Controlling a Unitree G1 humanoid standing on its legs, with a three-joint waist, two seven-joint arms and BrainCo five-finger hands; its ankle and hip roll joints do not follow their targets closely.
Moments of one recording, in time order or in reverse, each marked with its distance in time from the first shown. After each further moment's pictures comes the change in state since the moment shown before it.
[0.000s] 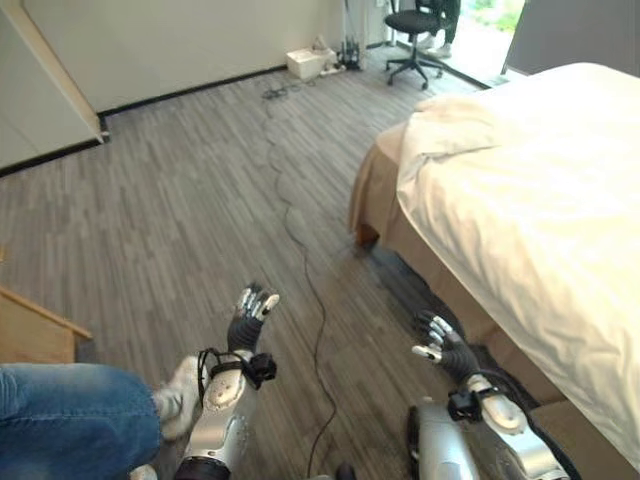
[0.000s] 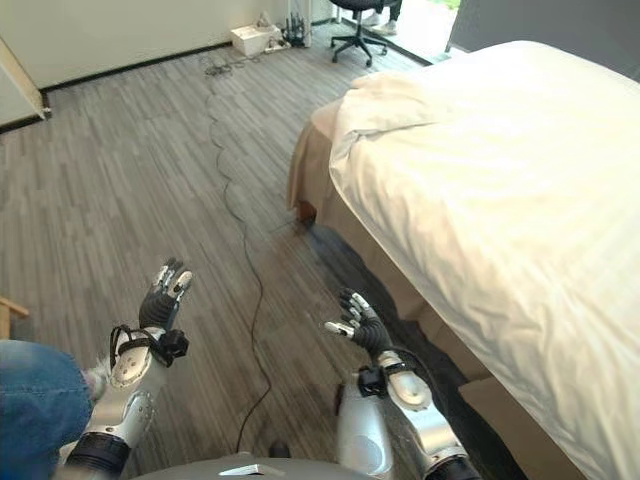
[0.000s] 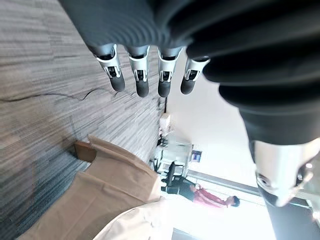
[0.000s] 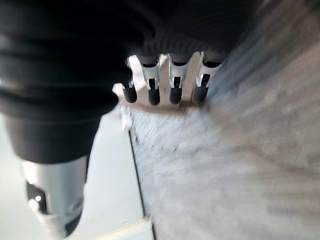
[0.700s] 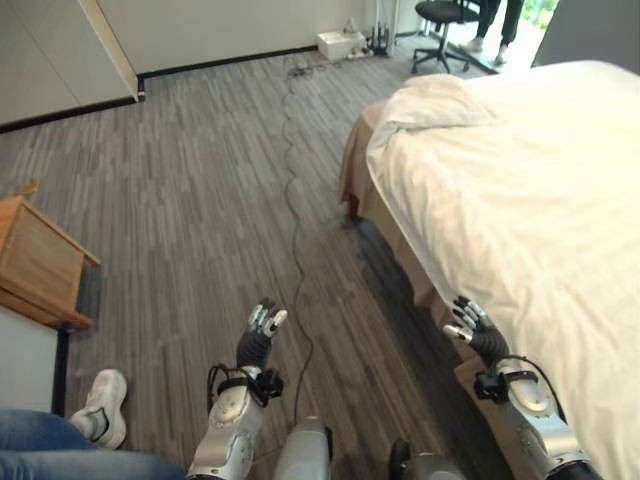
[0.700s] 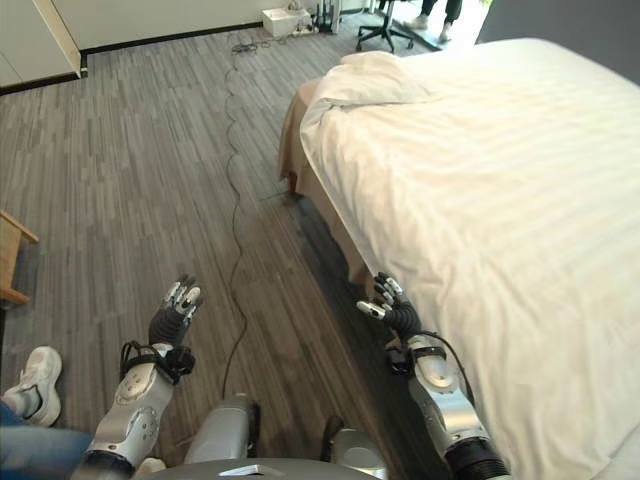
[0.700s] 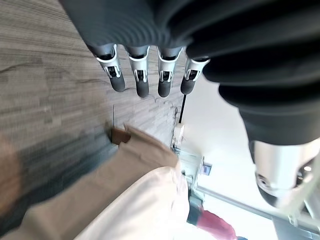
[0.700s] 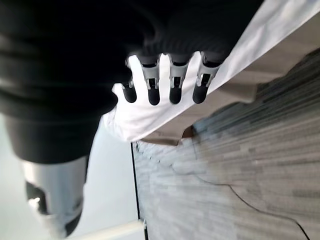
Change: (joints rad) left arm 0.058 -0.023 0.000 -0.009 -0.030 -0.001 -0.046; right arm -0.054 -0.072 -0.090 0.062 0.031 -0.024 0.000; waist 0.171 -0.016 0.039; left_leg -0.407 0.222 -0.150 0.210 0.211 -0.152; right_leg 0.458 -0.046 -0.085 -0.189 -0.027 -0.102
